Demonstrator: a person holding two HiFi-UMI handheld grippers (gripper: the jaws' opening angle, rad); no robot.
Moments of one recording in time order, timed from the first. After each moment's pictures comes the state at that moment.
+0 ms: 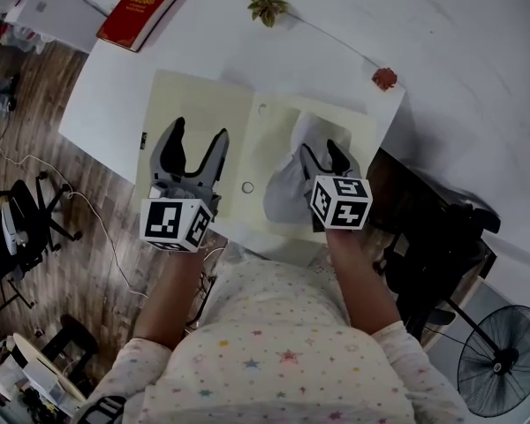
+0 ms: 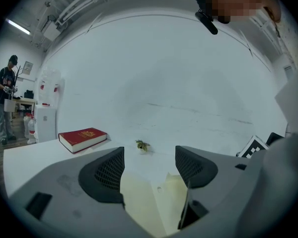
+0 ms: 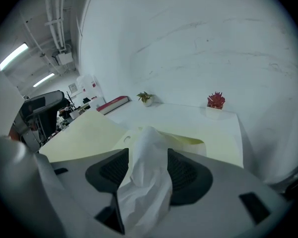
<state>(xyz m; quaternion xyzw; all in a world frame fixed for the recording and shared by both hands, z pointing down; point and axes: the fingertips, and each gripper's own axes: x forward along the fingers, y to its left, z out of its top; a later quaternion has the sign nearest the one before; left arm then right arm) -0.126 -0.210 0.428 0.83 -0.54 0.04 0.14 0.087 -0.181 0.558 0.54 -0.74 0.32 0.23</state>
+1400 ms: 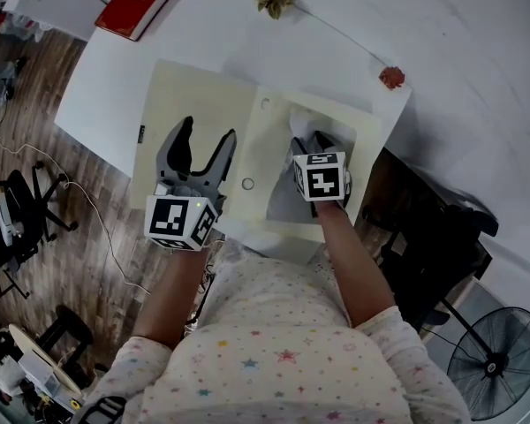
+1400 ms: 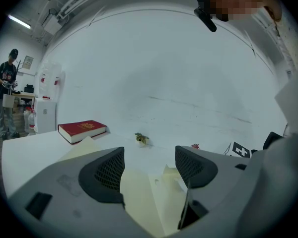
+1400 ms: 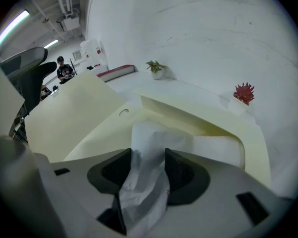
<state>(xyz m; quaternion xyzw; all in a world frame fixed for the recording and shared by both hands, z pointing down) -0.119 -0.205 0.454 0.83 -0.53 0.05 0.17 0.067 -0.191 0.626 0.48 -0.72 0.30 0.39</state>
